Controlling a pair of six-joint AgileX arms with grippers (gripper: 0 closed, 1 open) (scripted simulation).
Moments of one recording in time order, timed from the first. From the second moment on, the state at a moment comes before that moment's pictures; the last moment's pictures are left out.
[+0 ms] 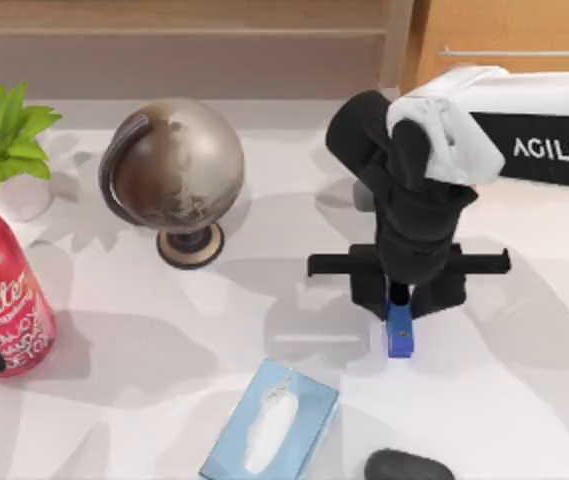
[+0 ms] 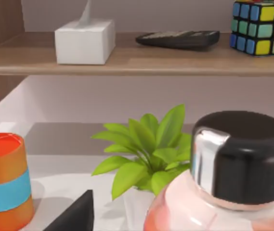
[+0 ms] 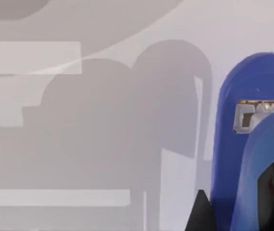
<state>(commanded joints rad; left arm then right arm) 0.00 0.00 0.00 0.00 0.00 0.00 0.61 2.11 1.48 -0.94 0.00 0.62</state>
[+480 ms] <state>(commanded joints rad) 0.00 0.00 0.00 0.00 0.00 0.00 0.61 2.11 1.48 -0.94 0.00 0.62</state>
